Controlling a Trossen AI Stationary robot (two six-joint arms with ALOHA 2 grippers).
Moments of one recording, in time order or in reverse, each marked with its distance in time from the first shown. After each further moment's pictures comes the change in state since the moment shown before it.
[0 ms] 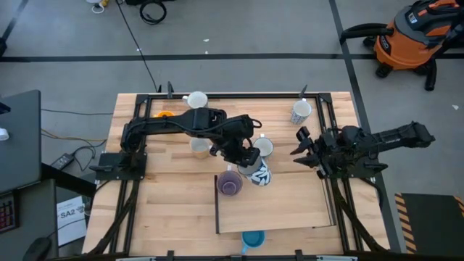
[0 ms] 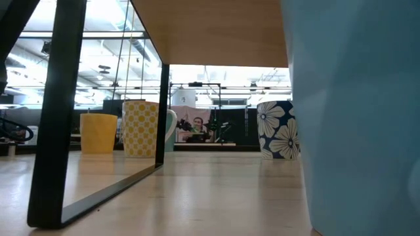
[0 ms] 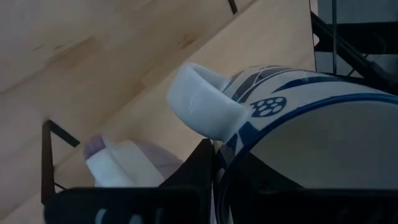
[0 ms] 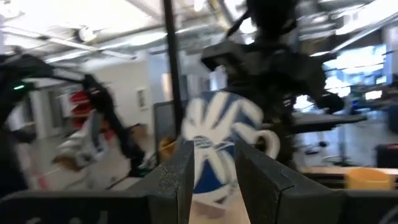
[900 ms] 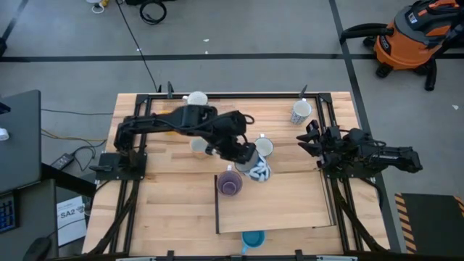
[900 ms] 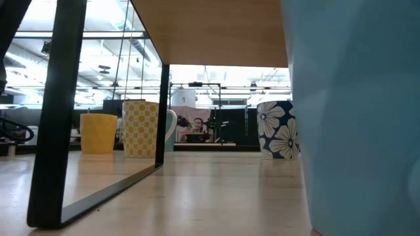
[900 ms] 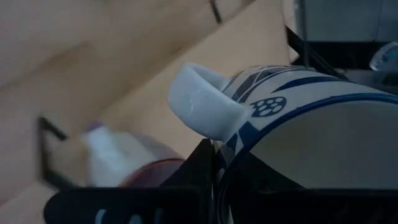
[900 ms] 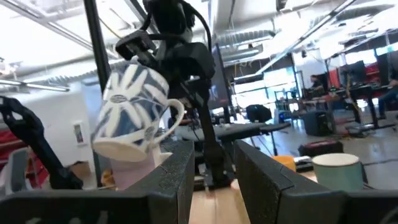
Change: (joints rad) left arm -0.016 -0.067 0.000 0.014 -0.043 -0.064; right arm -0.254 -0.492 -0.231 -0.168 0.067 0.113
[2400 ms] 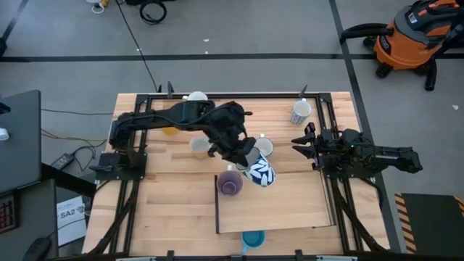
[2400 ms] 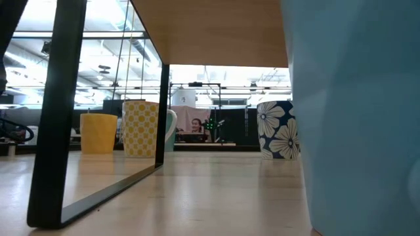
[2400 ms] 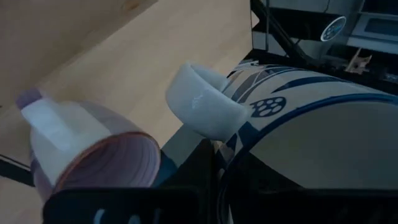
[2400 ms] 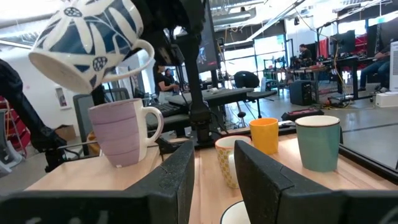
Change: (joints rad) left arm 0.066 -0.057 -0.142 0.189 0.267 -0.079; right arm -0.005 -0.005 0.000 -0.176 0.015 -0.067
